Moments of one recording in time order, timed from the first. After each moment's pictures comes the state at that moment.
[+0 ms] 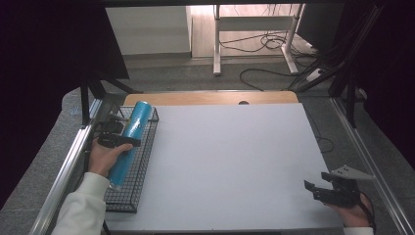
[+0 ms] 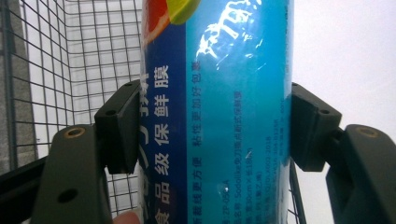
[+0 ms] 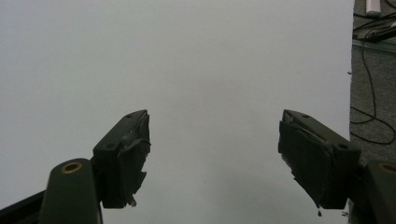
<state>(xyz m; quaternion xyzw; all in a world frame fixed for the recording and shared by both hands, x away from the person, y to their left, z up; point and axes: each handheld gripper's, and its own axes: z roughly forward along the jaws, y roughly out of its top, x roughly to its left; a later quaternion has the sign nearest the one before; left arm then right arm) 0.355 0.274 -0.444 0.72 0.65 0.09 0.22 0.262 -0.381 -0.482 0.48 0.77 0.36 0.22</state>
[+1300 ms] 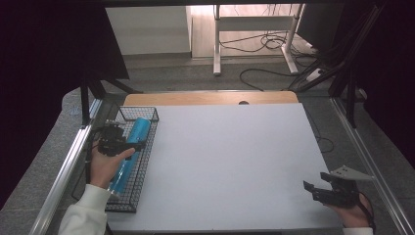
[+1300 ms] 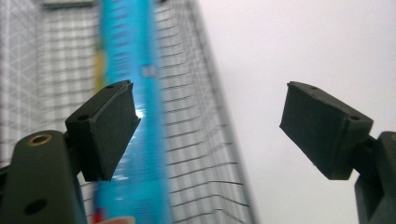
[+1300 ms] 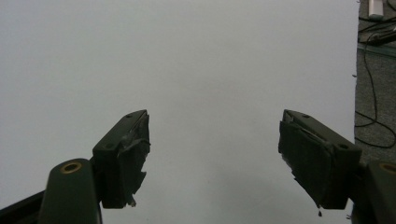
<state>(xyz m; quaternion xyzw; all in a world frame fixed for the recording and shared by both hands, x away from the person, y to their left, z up) 0.319 0.256 -0.432 0.73 0.59 0.12 0.32 0.261 -0.379 -0.482 0.47 0.78 0.36 0.22</state>
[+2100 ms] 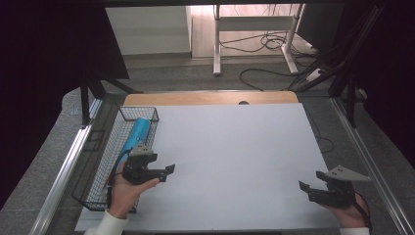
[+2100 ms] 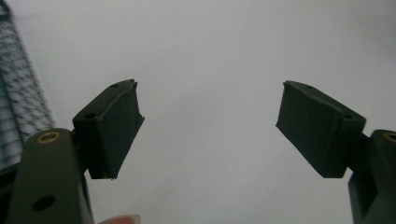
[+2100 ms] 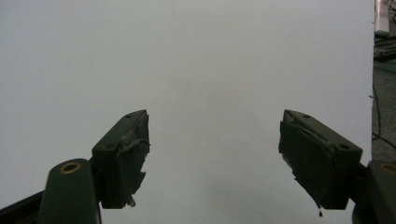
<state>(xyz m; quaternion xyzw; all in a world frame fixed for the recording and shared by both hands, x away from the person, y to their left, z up) 0.254 0.177 -0.451 0.78 0.47 0.10 0.39 0.258 -0.365 -0.477 0.44 0.79 0.37 0.22</state>
